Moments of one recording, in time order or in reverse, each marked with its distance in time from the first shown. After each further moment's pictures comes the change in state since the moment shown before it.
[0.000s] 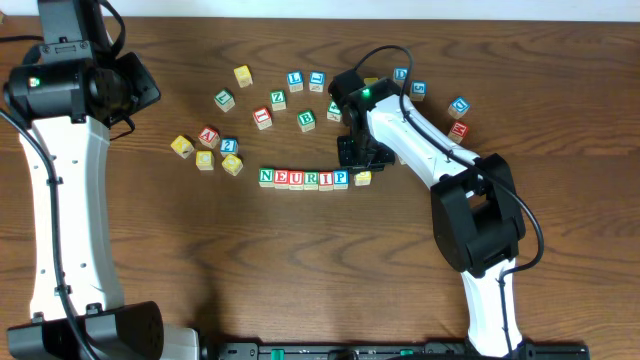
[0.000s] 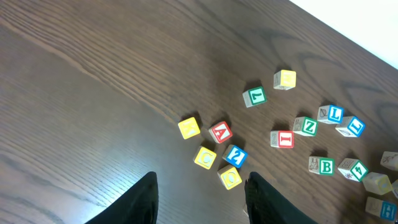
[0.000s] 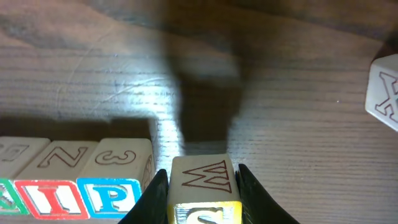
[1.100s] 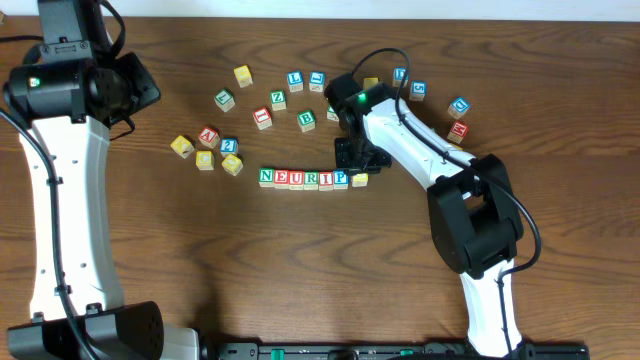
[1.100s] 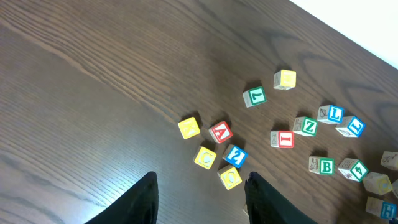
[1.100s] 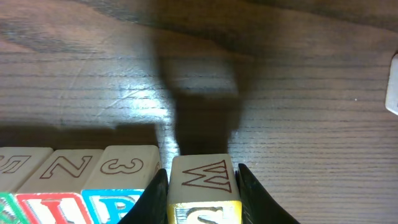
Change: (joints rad) left arm 0.000 0.000 0.000 0.000 0.000 0.000; right arm 0.019 0.000 -0.027 0.036 0.010 0.049
